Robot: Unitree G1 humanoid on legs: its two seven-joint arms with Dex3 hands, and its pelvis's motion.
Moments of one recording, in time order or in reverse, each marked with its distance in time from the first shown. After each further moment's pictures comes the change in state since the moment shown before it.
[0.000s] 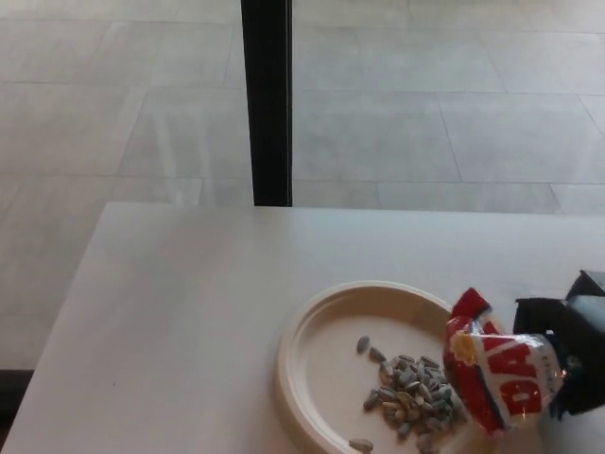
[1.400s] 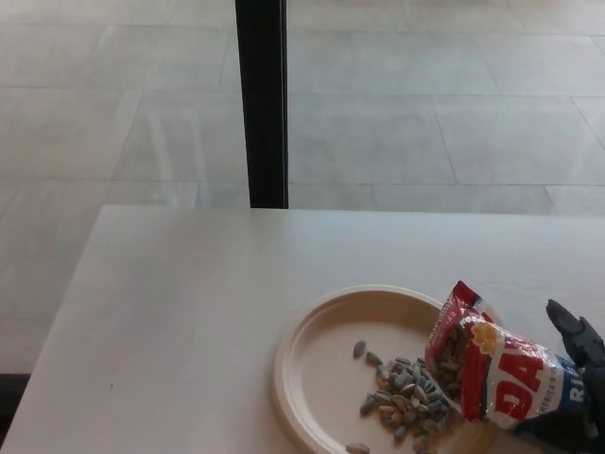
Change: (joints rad) left_arm 0.015 -0.014 0.022 -0.001 -0.005 0.000 -0.004; right_arm 0.124 0.284 -0.203 0.149 0.436 -0.093 -0.119
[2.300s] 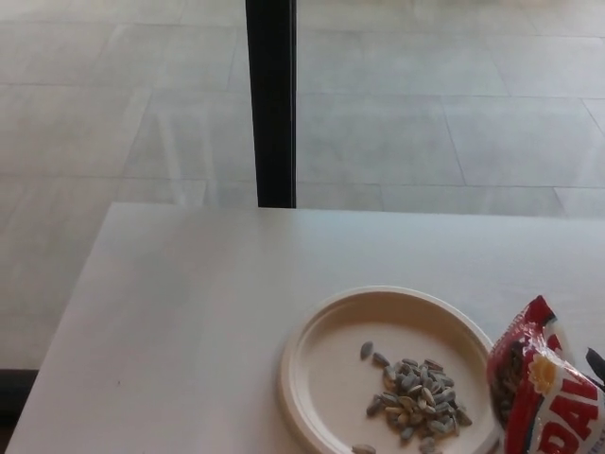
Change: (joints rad) left_arm 0.007 -0.022 0.012 0.001 0.000 0.000 0.002; right_arm 0.193 -0.281 0.095 -0.128 -0.048 -0.031 0.016
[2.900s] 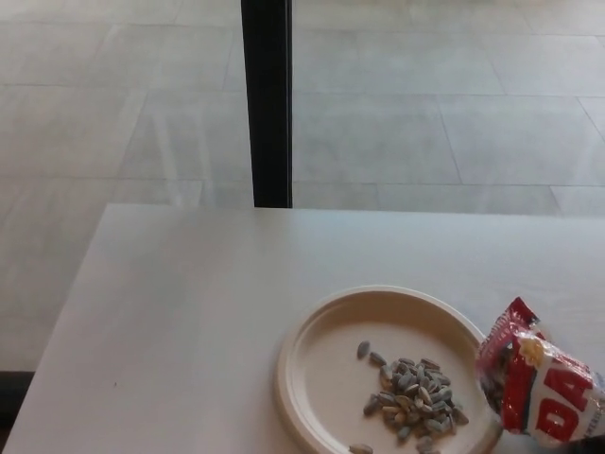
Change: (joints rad) left_arm 0.004 -0.004 0.006 0.000 0.000 0.000 -0.001; right_arm 0.026 0.062 -0.106 -0.163 0.108 0.077 0.053
